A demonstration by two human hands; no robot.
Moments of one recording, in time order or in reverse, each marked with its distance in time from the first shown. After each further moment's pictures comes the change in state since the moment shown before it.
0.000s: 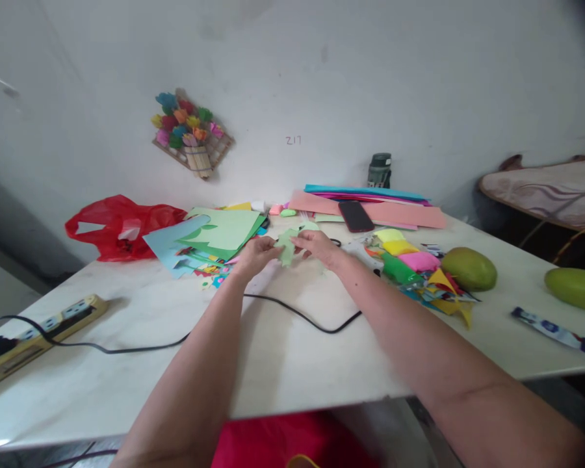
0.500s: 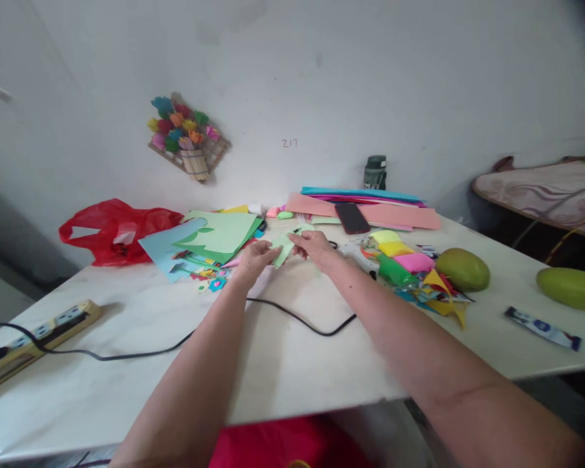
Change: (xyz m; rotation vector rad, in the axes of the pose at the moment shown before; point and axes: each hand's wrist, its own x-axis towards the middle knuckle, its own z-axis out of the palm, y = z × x) left_hand -0.005 0.000 0.010 -0.115 0.025 -0.069; right_hand 0.004 -0.001 0.005 0.135 0.148 -0.013
